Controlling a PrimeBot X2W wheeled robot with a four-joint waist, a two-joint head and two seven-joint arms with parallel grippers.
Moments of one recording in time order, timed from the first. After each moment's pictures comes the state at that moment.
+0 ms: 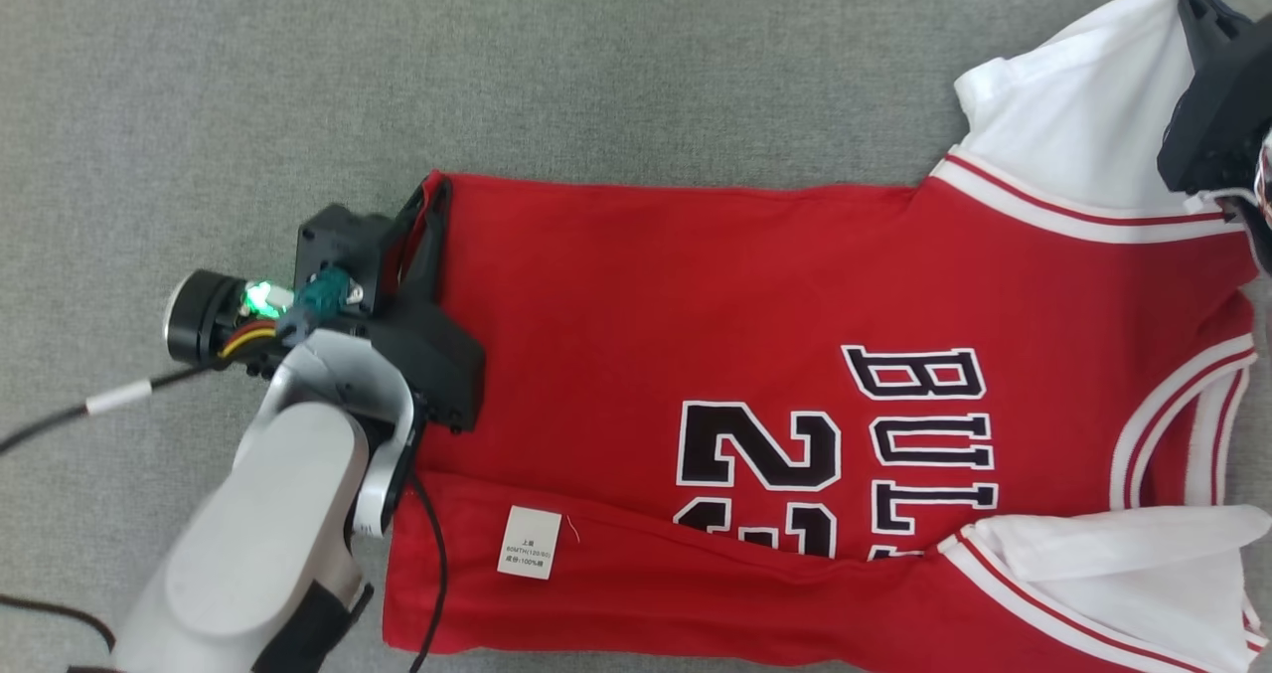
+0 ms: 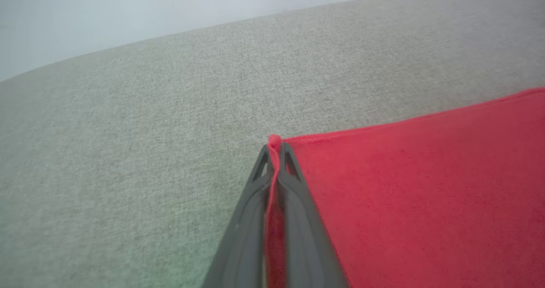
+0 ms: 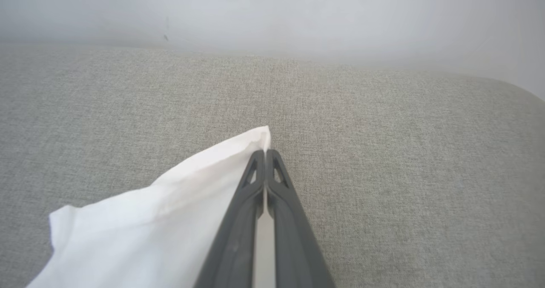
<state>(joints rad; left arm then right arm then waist) -0.71 0.29 -0.51 0.32 -0.38 0.12 0.11 -0.94 -0.35 -0.01 0.50 0.22 0.13 0.51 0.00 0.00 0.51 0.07</state>
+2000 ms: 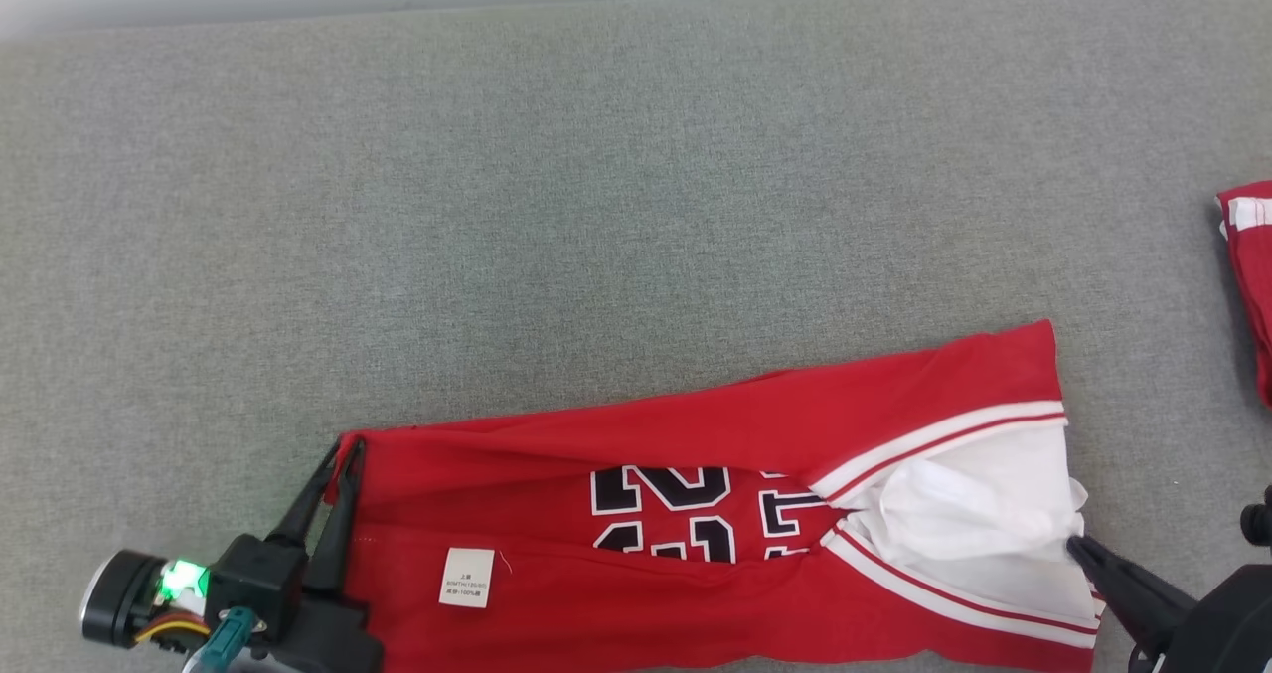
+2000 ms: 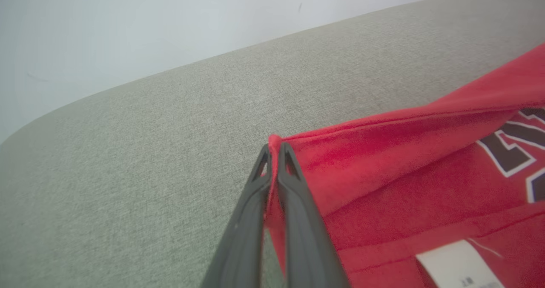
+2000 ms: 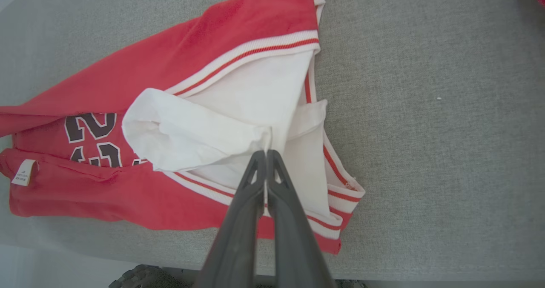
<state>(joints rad) -0.25 0.48 -0.49 0.20 -0.36 0.14 -0.26 0.14 -0.19 -0.21 -0.40 0.61 0.13 0.89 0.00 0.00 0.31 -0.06</state>
